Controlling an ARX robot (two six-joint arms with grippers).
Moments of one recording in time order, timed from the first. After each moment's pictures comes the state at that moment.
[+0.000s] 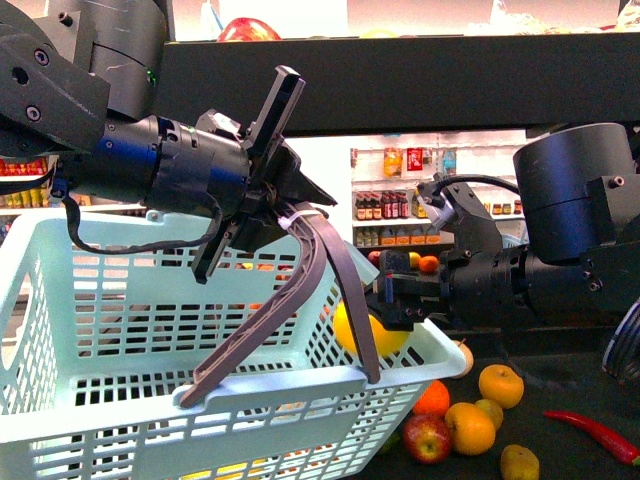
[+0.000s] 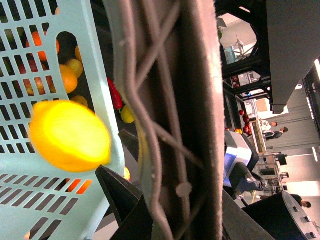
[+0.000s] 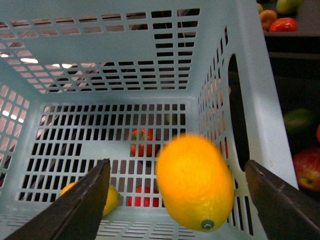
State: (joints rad) left arm -0.30 1.88 1.48 0.10 0.62 -0.86; right arm 0.21 1.91 1.20 0.43 -0.36 0.15
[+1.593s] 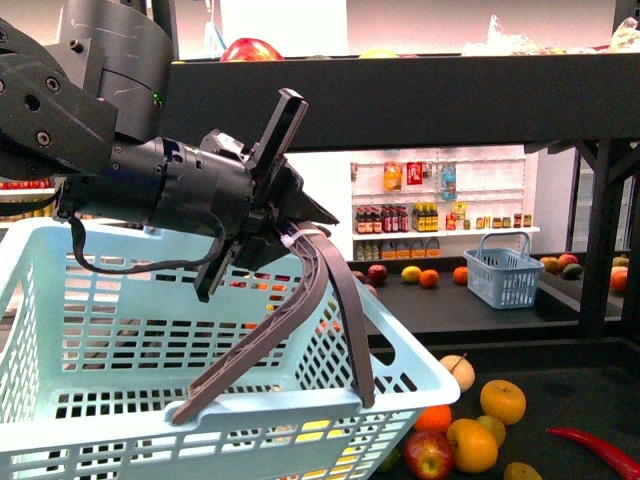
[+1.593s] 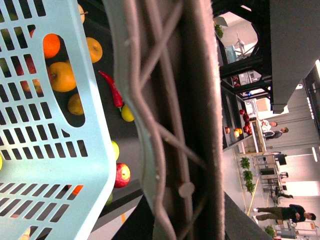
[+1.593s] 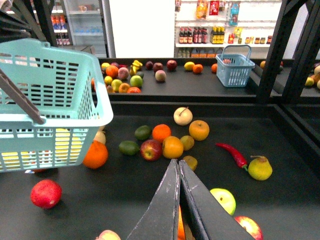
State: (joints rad) left arm -0.30 1.88 1.48 0.10 0.62 -0.86; right arm 0.00 0.11 0.13 -0.03 0.00 0.00
